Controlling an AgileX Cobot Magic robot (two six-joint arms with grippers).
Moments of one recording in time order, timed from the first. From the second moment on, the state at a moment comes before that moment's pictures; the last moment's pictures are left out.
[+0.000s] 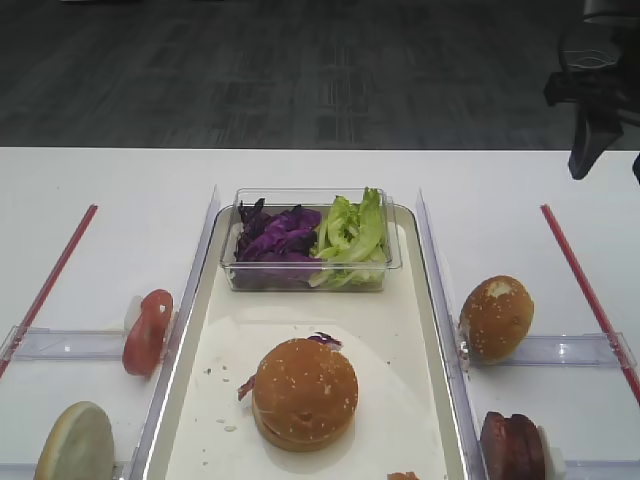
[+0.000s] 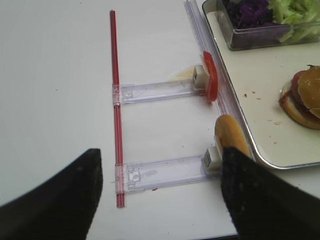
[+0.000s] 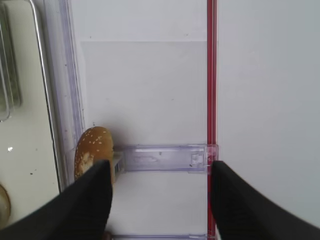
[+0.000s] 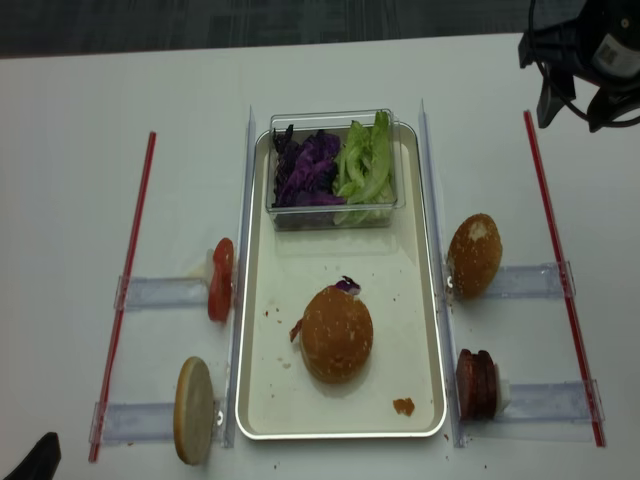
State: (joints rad) left arm -0.09 -0.01 -0.49 0.00 1.18 -0.02; right arm 0.04 1.68 -1.43 0.13 1.23 0.07
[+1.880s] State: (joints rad) left arm -0.09 -0.01 -0.49 0.00 1.18 -0.02; right arm 0.04 0.61 -0.81 0.15 1.26 0.02
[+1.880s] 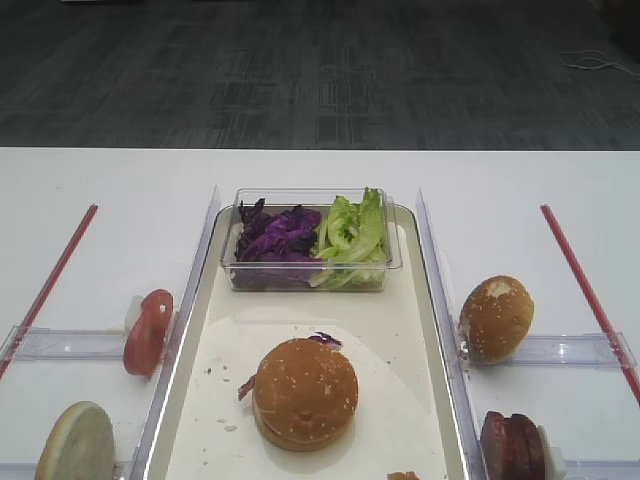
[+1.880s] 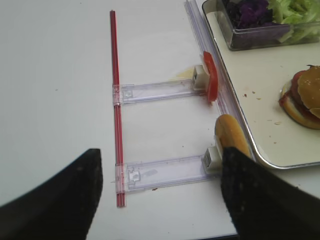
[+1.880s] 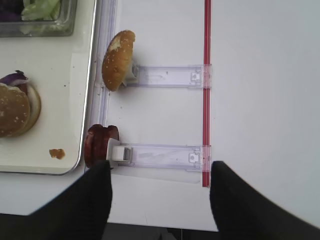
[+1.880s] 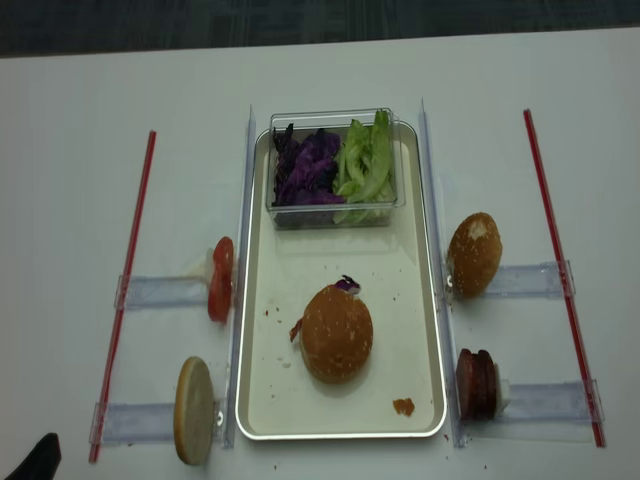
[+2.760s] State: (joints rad) left arm -0.09 -0.01 -0.49 0.00 1.18 -0.02; right arm 0.04 0.18 -0.65 0.15 1.28 0.01
